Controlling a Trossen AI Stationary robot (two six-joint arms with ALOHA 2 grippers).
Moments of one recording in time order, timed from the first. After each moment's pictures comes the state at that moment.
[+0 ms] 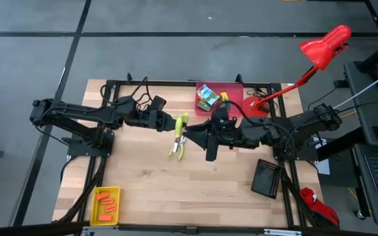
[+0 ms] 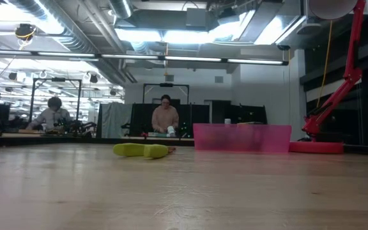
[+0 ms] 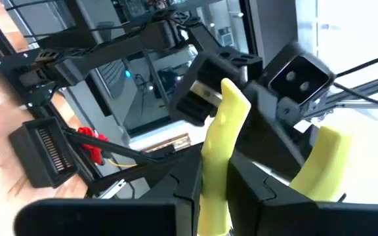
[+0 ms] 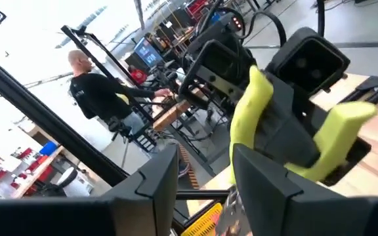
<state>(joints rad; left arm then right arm) -0.01 1.18 0.91 0.44 0.12 -1.27 0.37 1.54 1.59 -0.09 0.47 0.72</state>
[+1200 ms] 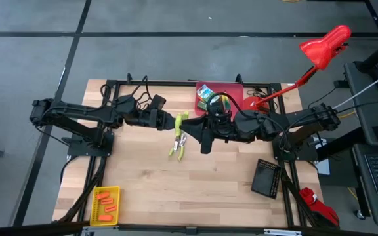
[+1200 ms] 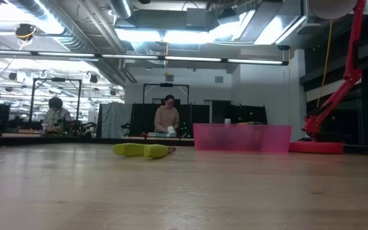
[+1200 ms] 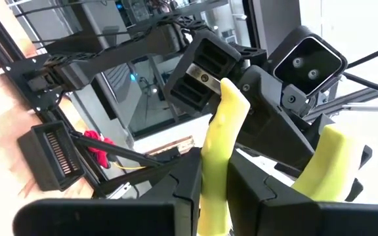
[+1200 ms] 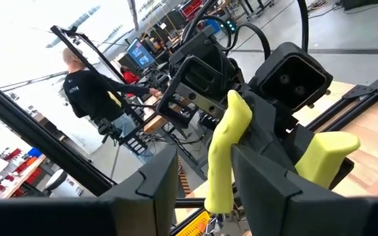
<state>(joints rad) -0.01 1.18 0.91 0.43 0.12 -1.25 0.28 1.56 1.59 -0.09 0.42 0.70</state>
